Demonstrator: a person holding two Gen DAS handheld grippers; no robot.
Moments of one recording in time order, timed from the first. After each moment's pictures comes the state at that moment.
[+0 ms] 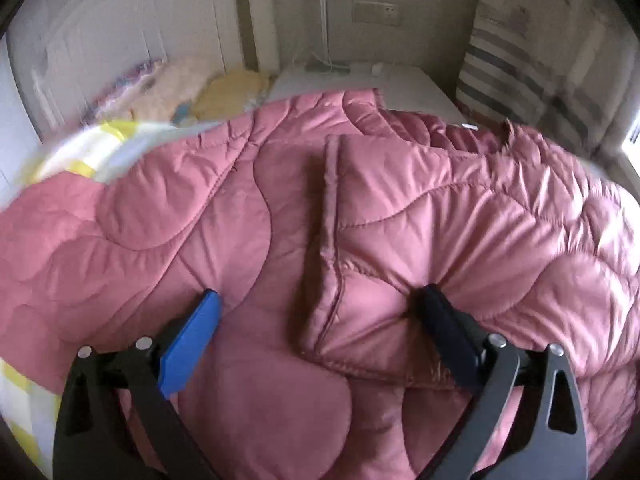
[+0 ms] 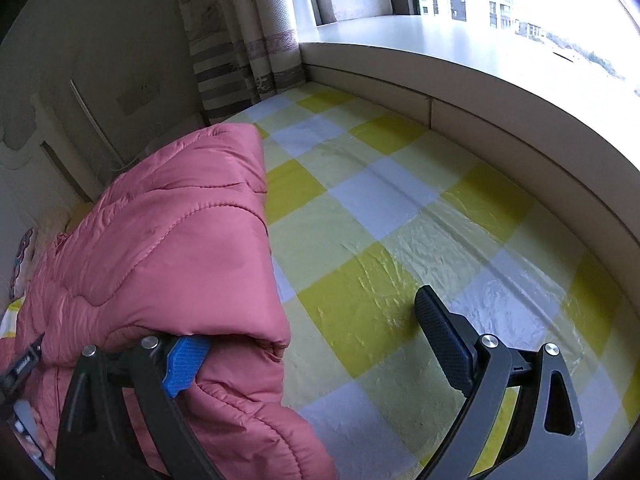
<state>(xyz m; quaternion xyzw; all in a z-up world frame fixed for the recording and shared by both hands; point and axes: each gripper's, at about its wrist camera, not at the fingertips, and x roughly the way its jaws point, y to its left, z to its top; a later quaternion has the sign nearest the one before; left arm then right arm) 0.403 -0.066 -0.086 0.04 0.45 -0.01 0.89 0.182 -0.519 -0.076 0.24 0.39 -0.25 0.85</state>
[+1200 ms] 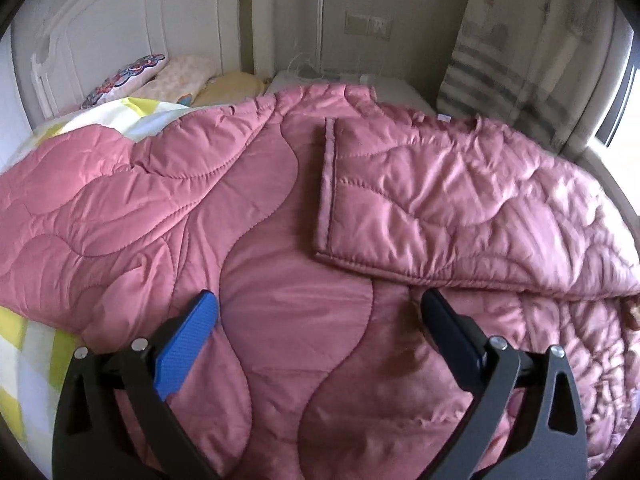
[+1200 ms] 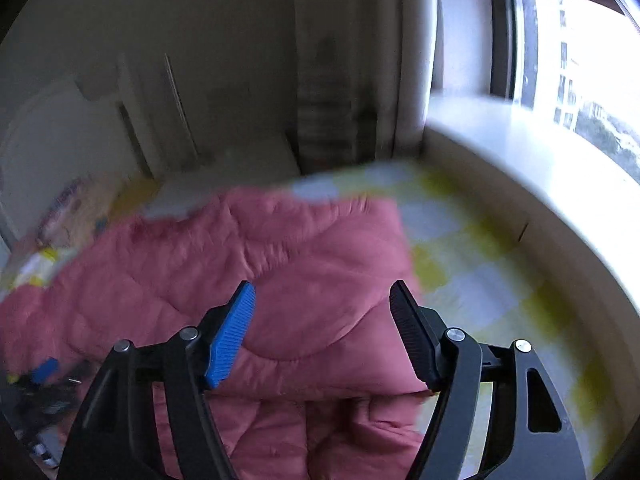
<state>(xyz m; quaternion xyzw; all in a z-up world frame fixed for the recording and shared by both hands) 0.337 -0.028 -0.082 -0.01 0.42 -0.05 0.90 0.238 -0.448 -0.028 0.12 0.37 -0.16 0.91</state>
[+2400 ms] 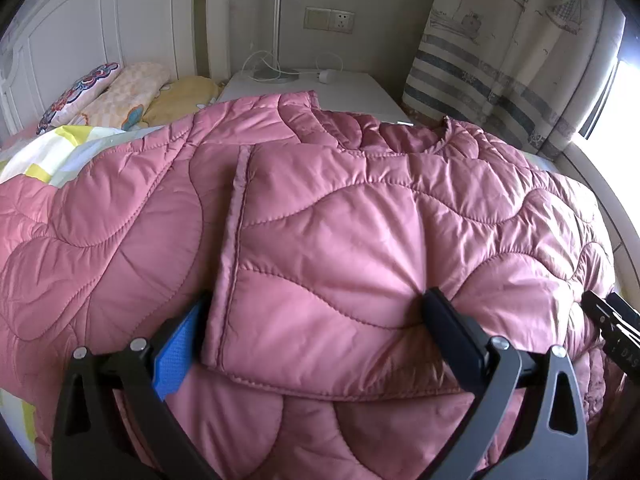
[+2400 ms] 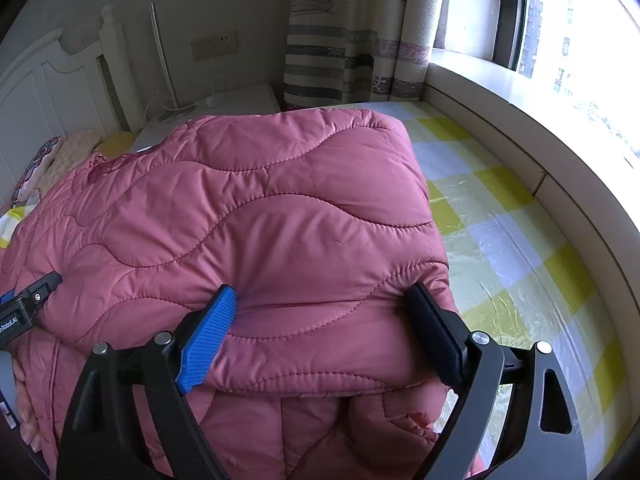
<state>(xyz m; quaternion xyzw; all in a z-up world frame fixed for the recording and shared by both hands) 0.395 -0.078 -0.091 0.01 0.44 -0.11 0.89 0.250 -0.449 -0.071 0.10 0.42 -0.17 0.89</state>
